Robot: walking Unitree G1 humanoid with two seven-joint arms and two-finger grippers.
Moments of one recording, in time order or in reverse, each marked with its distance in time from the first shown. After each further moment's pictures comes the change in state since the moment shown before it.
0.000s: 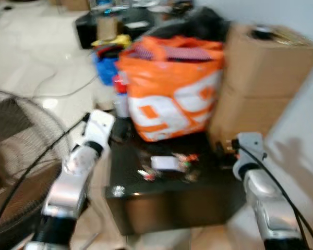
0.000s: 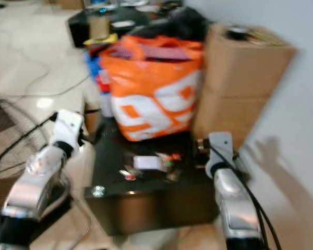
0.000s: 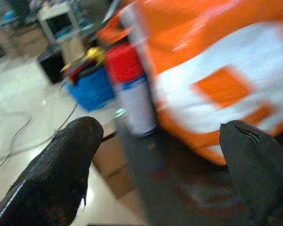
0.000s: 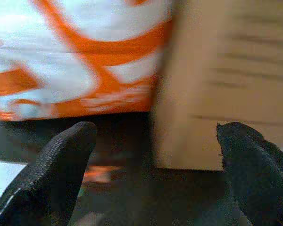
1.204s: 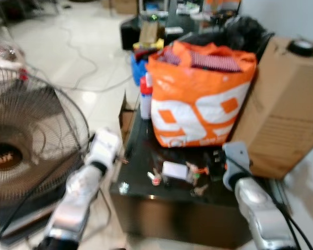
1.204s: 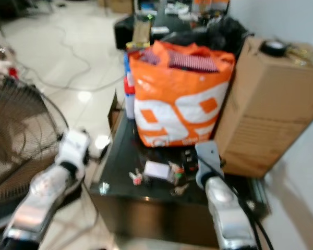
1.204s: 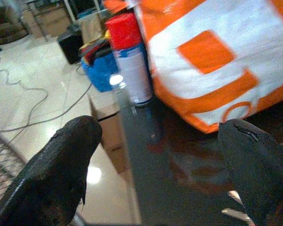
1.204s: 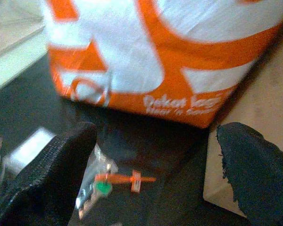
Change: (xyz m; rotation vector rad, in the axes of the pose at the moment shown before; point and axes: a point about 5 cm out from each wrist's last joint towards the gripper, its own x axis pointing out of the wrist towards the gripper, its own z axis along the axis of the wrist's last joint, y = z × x) left arm -0.020 -0.040 -0.019 0.014 -0.025 -0.142; right arm -0.008 0.009 -0.022 -0.089 0.065 0.123
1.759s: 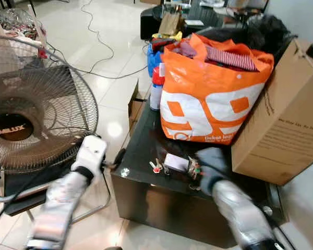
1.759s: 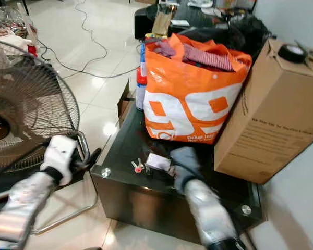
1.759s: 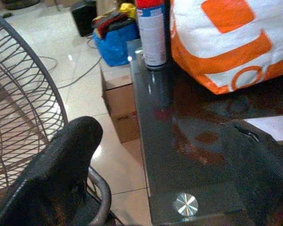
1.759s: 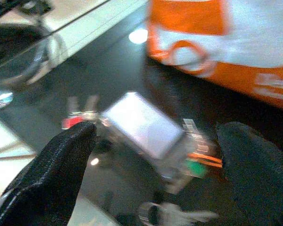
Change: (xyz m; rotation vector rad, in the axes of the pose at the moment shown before) left arm -0.028 0.024 -0.014 -0.031 0.077 -0.029; right arm 0.024 0.049 -0.015 0.041 0.109 0.223
